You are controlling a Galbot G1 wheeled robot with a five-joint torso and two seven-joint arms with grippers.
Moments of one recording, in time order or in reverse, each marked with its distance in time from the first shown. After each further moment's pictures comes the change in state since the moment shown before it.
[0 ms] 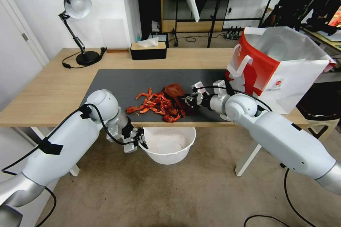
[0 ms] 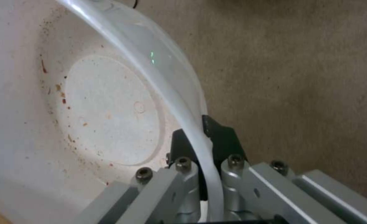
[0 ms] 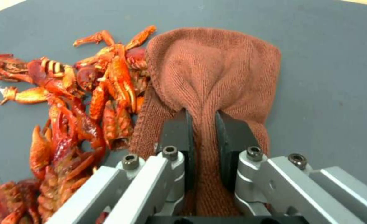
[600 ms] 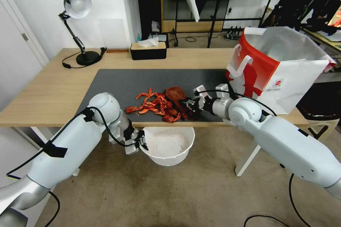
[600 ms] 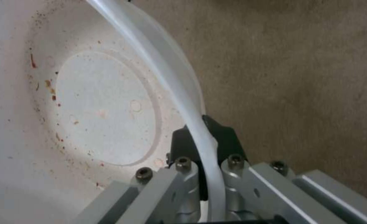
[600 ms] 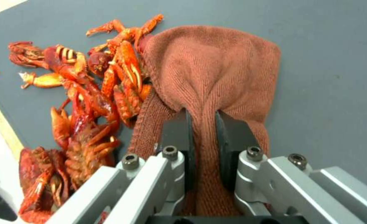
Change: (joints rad) left arm 0.021 -0.030 -0.020 0.014 0.054 0.000 0.000; right arm -0.066 -0.057 0.040 0.087 0.033 -0.014 0.024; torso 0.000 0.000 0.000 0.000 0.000
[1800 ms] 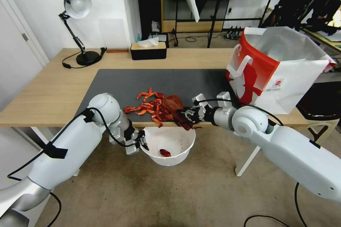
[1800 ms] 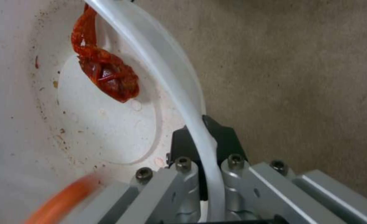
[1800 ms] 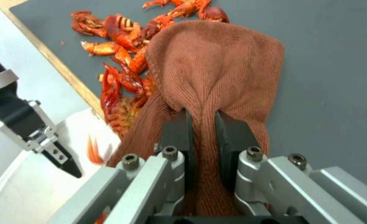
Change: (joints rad) left arm 0.008 -0.007 -0.014 0.001 -0.001 0.000 0.000; right arm -0.081 -0.056 0.017 0.165 0.030 -0.055 0.036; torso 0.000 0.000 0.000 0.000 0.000
